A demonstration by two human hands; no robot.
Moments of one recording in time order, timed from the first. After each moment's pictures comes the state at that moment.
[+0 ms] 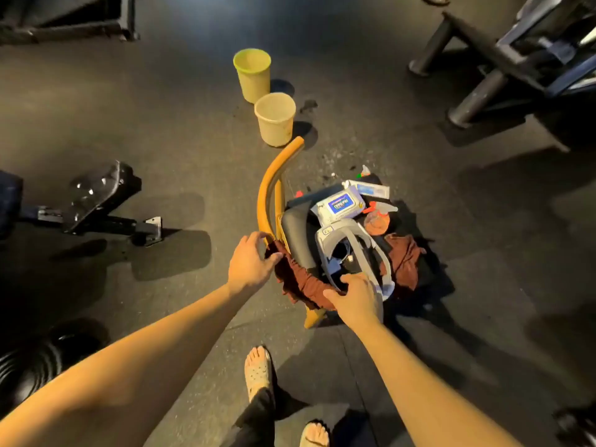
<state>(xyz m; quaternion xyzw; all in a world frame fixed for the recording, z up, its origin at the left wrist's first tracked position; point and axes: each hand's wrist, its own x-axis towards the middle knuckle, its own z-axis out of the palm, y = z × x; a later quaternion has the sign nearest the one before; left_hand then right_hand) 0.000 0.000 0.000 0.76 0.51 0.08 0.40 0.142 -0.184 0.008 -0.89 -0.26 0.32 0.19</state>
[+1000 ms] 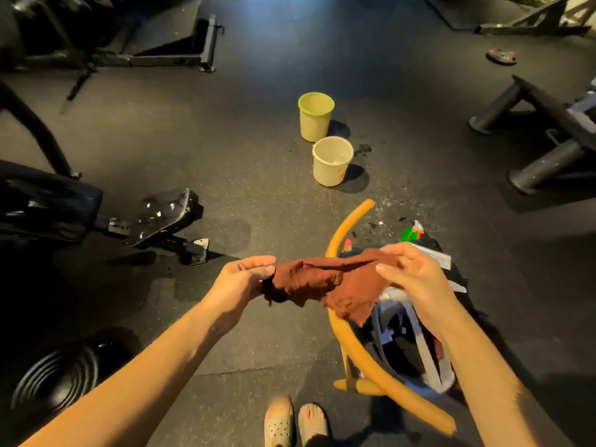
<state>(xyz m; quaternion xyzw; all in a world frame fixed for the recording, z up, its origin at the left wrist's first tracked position) -0.091 0.133 0.095 0.41 0.50 0.22 0.73 0.181 -0.013 0.137 -0.68 -0.29 0.44 0.51</state>
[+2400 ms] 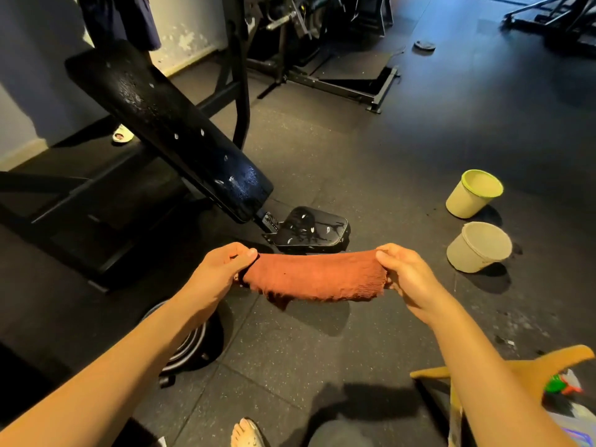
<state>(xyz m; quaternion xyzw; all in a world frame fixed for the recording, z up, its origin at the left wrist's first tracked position) -0.482 0.241 0.155 0.45 0.59 0.40 0.54 -0.151 0.275 0.164 -0.57 -0.46 0.59 0.34</state>
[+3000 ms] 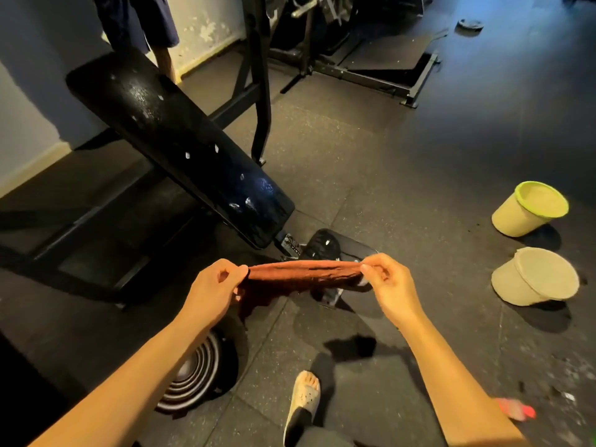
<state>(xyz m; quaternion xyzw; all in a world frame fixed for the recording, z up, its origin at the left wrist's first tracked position) -0.535 0.399 0.114 0.43 0.73 0.33 0.41 -0.220 0.461 0.087 -0.60 -0.60 0.41 0.34</state>
